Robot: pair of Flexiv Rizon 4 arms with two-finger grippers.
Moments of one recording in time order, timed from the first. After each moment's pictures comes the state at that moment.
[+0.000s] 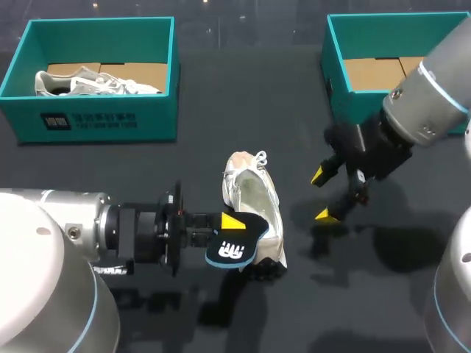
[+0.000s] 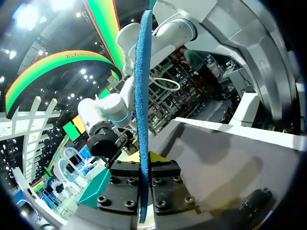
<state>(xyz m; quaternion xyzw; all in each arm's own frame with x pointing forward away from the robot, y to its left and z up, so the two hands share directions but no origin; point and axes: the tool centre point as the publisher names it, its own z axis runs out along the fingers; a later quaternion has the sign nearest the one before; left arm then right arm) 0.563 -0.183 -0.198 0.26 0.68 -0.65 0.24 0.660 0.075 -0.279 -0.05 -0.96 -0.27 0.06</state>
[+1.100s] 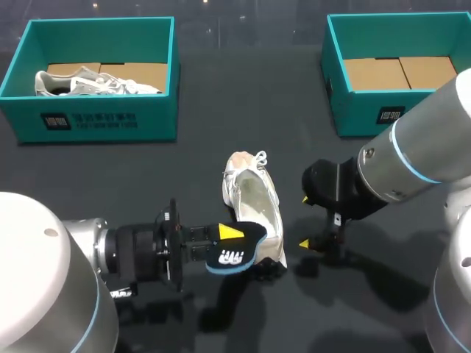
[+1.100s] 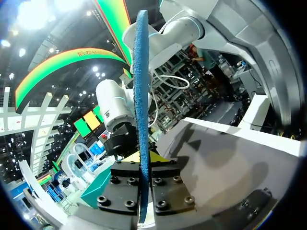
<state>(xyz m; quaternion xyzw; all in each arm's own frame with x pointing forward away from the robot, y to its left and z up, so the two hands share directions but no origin) 0.560 -0.181 -0.210 0.21 0.66 -0.66 0.27 0.647 0.095 -0.317 -0.08 -0.97 -0.24 -0.05</state>
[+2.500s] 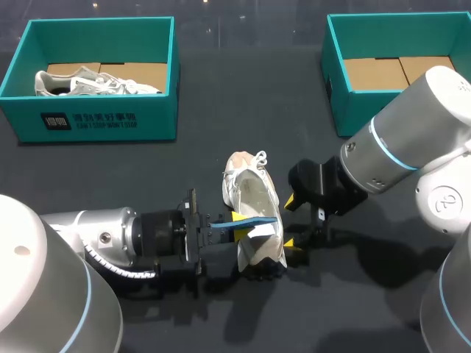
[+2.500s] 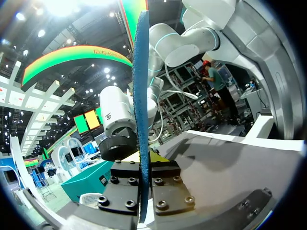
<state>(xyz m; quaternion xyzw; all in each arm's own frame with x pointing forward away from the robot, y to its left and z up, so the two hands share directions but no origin) 0.604 -0.206 -0.247 0.16 0.64 -0.73 0.19 0.664 0.120 -0.360 -0.06 -0.96 -0.27 0.02</state>
